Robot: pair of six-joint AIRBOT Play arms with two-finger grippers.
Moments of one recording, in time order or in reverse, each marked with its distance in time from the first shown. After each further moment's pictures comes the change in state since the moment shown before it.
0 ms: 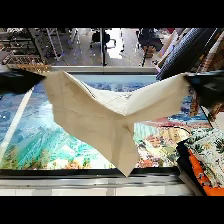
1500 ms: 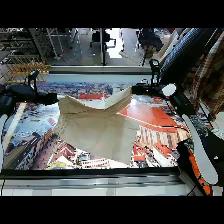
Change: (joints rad) left arm 0.023 -0.724 0.005 0.279 -0.200 -0.104; right arm 0.185 -0.901 0.072 0.068 -0.428 -0.032
